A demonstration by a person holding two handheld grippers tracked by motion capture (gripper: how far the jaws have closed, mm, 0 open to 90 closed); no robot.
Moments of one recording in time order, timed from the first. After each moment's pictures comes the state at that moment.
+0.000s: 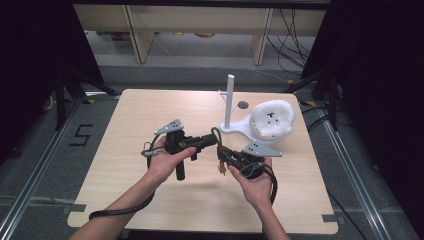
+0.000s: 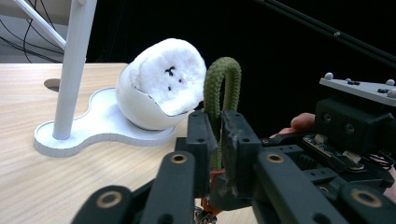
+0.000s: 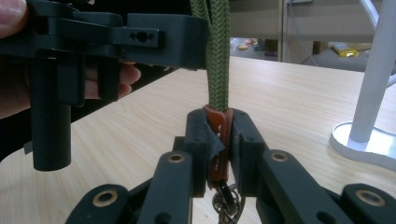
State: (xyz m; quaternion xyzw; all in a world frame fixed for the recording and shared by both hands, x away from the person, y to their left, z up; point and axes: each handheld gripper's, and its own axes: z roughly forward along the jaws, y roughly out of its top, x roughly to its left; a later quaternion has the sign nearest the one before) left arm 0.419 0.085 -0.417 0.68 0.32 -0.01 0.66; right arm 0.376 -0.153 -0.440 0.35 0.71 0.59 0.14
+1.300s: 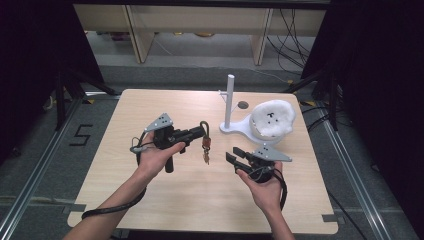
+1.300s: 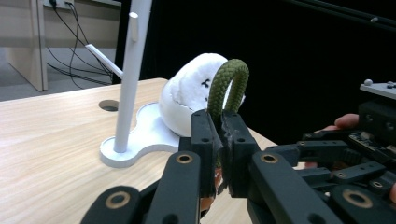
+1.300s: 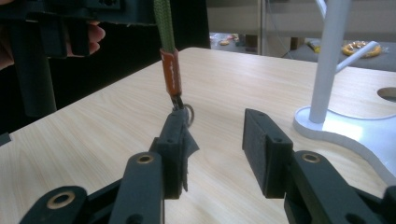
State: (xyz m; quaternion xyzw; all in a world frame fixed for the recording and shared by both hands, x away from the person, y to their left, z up) left arm 0.427 0.114 -0.406 0.69 0.32 0.08 0.65; right arm 0.366 -0.177 -0.442 0.37 0.71 0.57 0.17
